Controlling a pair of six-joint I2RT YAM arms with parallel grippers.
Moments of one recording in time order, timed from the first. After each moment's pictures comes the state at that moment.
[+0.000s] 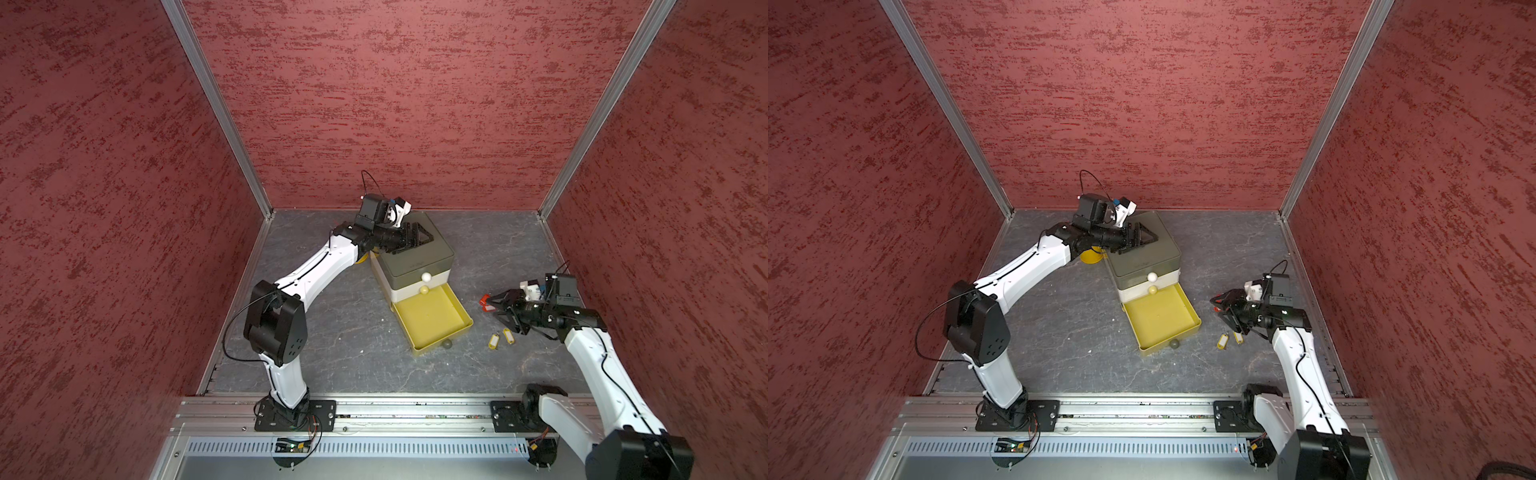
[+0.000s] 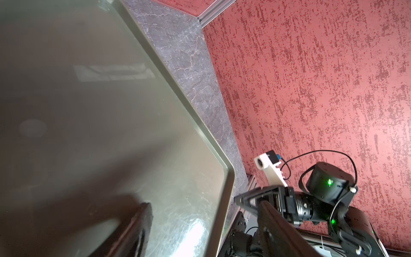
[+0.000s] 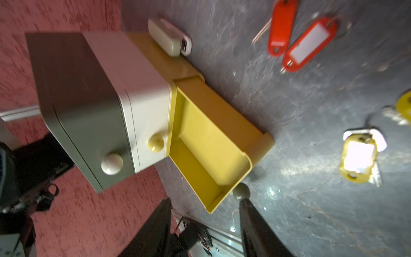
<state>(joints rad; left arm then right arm) -0.50 1.79 1.58 -0.42 0.65 -0.63 -0.04 0.94 0.69 -0.74 -0.72 0.86</state>
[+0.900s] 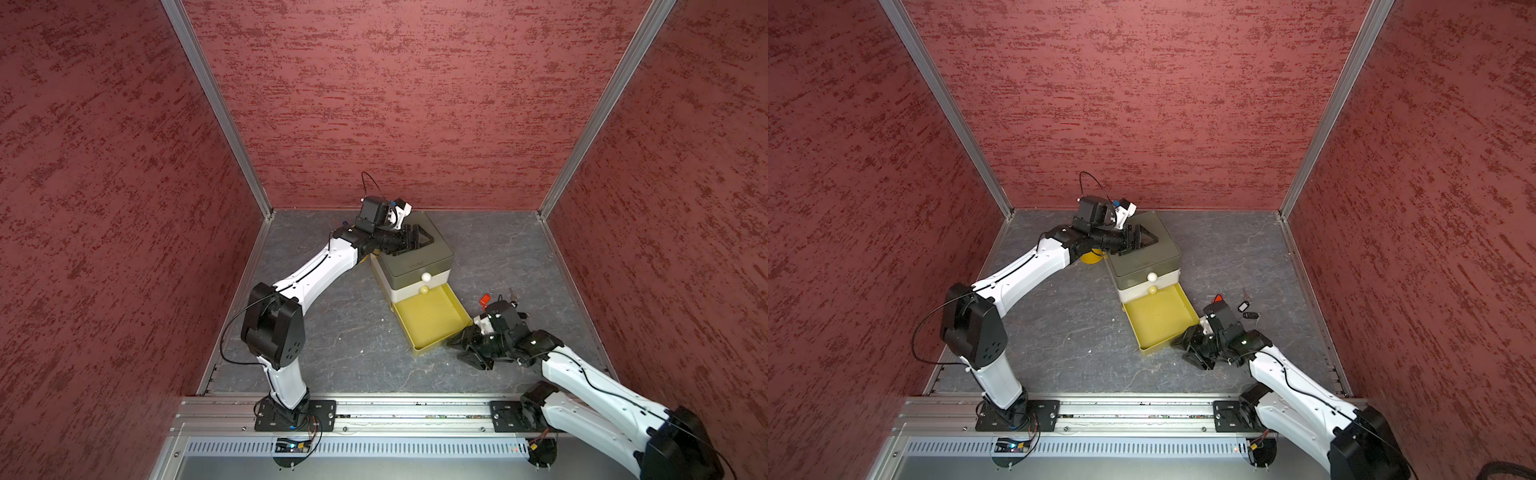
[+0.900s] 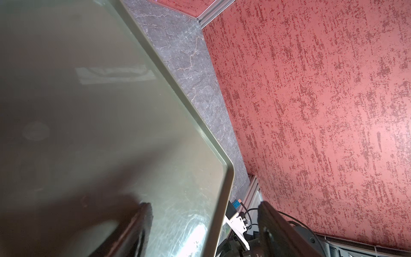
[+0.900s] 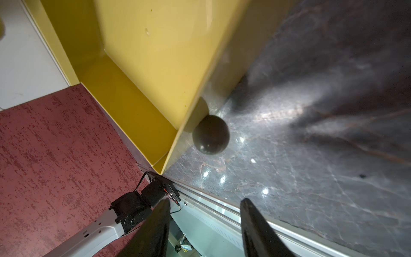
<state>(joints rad) -0.51 1.77 1.54 -0.40 0.63 -0.63 0.55 0.91 0.39 -0.43 -0.53 1.28</state>
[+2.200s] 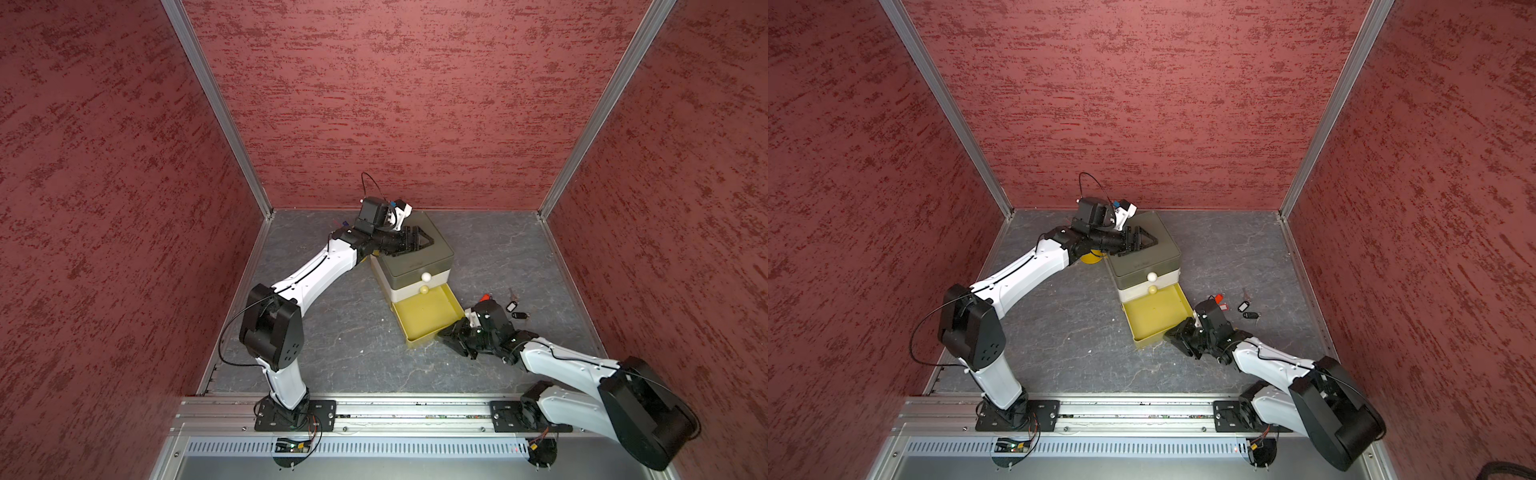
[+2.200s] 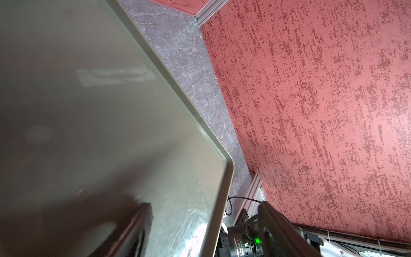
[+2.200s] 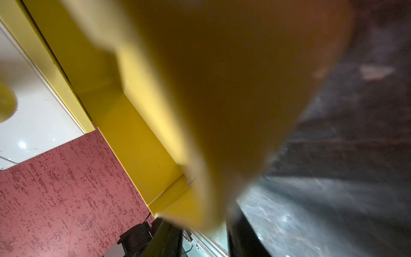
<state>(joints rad) -0.50 1.76 1.53 -0.41 0.64 -0.60 0.55 1.20 0.33 0.06 -0.47 1.36</state>
